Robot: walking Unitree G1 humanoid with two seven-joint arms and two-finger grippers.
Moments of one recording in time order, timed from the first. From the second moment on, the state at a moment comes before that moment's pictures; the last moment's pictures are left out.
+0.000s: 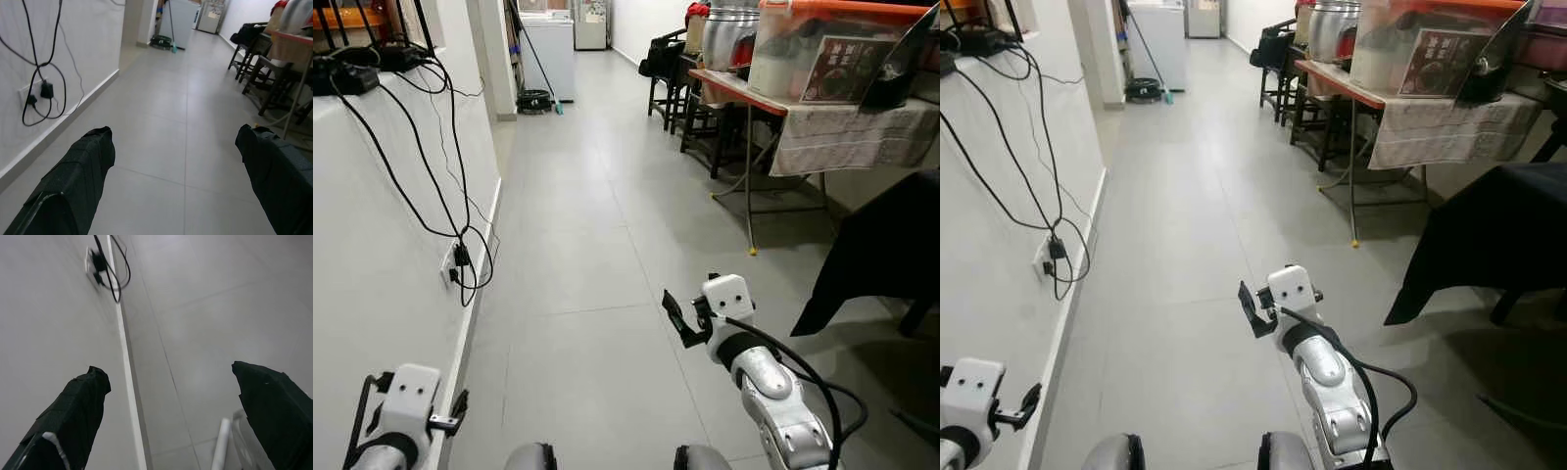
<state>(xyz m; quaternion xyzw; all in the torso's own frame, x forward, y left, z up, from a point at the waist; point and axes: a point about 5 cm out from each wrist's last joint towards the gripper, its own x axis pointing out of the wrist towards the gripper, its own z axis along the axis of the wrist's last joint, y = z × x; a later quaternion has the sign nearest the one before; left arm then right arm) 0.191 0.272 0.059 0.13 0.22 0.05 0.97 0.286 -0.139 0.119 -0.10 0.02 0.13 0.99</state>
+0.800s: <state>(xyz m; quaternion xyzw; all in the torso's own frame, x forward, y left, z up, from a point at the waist) 0.154 0.271 0.032 0.04 0.34 -0.11 0.93 0.295 -0.145 0.120 -0.12 0.04 0.10 0.99</state>
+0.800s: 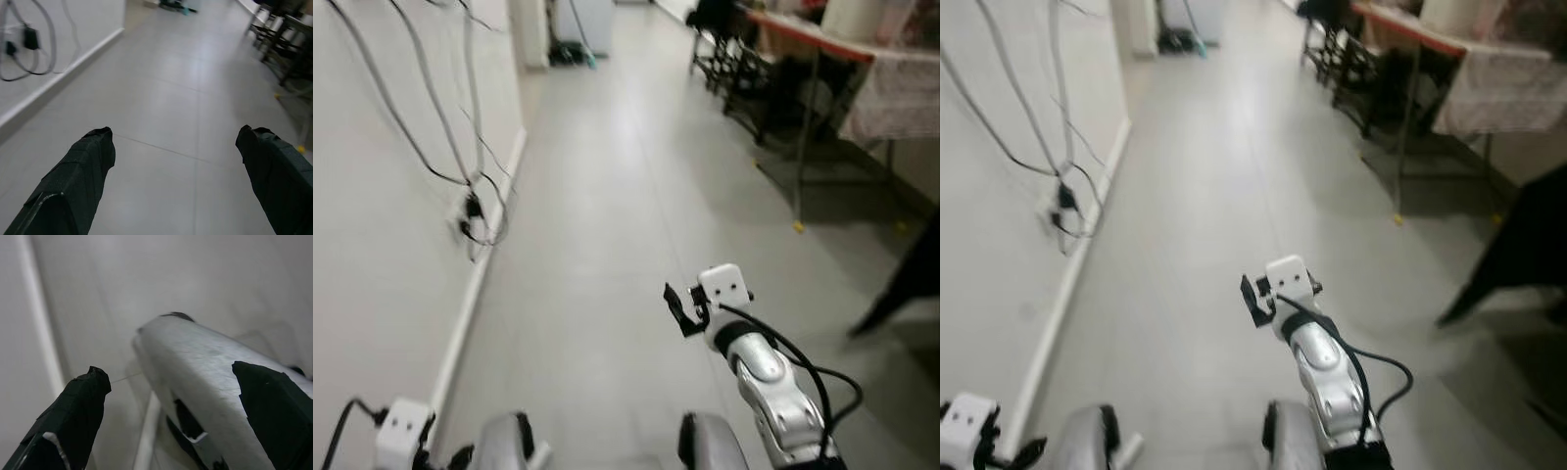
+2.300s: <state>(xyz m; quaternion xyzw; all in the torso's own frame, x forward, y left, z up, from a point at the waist) 0.118 0.300 -0.002 0.02 0.44 -0.04 0.90 0.299 -0.151 0.112 -0.12 0.07 0.07 0.99</state>
